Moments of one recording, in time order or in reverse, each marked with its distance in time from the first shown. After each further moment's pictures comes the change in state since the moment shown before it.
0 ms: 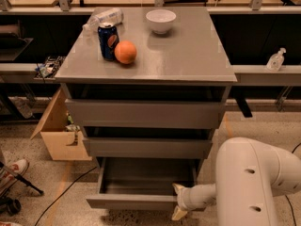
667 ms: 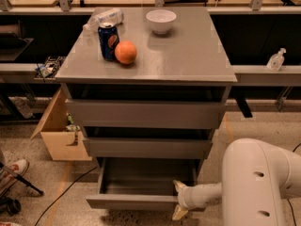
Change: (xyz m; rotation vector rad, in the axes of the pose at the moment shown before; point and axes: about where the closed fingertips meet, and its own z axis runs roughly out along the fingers) arm -0.006 -0.005 -0.011 0.021 -0.019 -0.013
